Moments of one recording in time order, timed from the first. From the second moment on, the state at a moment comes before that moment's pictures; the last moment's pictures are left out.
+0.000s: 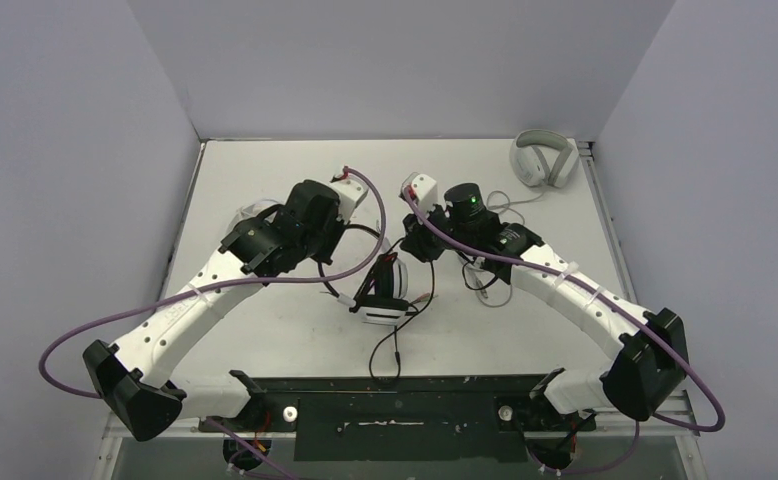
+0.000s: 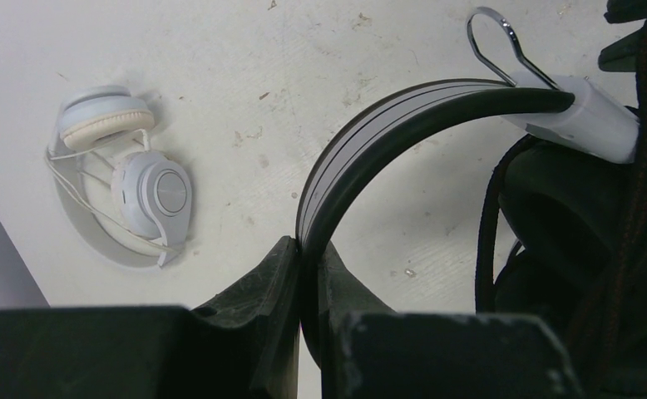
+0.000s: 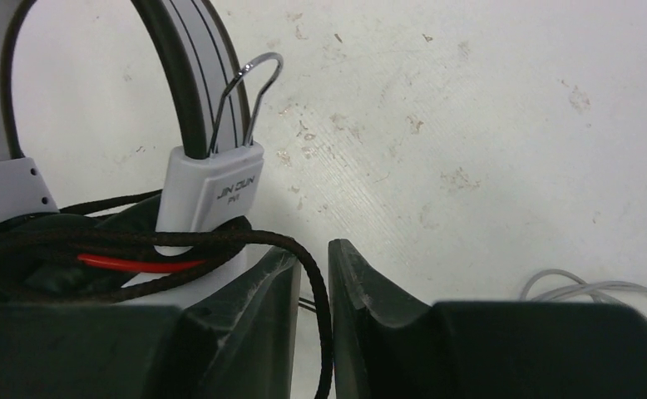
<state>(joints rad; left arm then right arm) -0.72 1.26 1.34 -0.86 -0.26 0.00 0.67 1.36 1.14 -0.35 -0.30 -0.09</state>
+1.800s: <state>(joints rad) -0.50 1.30 1.80 -0.79 0.27 -0.69 0.59 1.38 0.52 0.95 -0.55 0.33</state>
